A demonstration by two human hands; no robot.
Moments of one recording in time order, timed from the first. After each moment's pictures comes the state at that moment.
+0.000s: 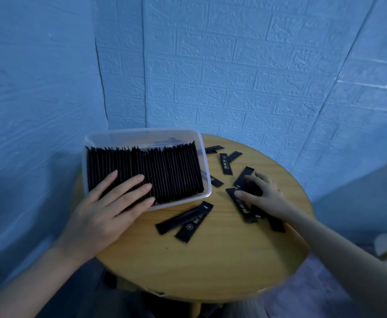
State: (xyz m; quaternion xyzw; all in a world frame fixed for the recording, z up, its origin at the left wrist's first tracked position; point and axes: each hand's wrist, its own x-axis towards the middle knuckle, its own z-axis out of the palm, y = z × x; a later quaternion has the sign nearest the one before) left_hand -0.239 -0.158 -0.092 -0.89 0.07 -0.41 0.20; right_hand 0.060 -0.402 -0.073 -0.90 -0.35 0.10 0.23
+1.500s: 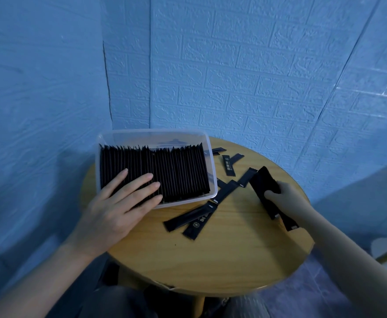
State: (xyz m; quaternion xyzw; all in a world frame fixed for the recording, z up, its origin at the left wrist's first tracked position) left_hand -0.238 -0.153 -0.102 -0.88 0.08 -0.43 0.19; right_hand 0.035 -0.420 -0.047 -0.90 -0.24 0.11 0.33
